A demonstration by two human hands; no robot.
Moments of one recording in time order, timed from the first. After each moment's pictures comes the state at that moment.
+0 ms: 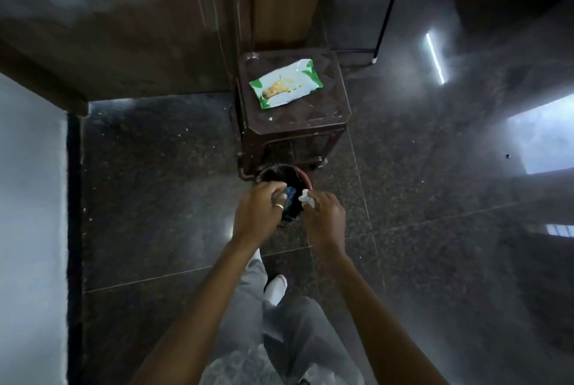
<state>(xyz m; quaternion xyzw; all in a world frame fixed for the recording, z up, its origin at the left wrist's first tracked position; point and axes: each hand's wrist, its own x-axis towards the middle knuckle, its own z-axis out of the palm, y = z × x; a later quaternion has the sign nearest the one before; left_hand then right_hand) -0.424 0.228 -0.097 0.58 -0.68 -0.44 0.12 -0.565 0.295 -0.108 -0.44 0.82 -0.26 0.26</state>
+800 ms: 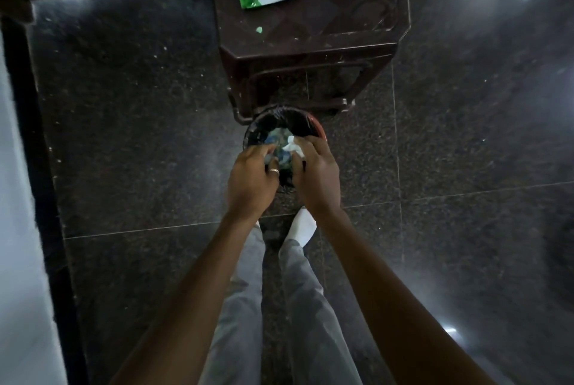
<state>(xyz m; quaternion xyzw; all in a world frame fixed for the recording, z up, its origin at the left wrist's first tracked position) -0.493 0.206 -0.319 0.68 -0.63 -0.37 0.08 -0.622 0.232 -0.333 -0.56 0.75 -0.21 0.28</state>
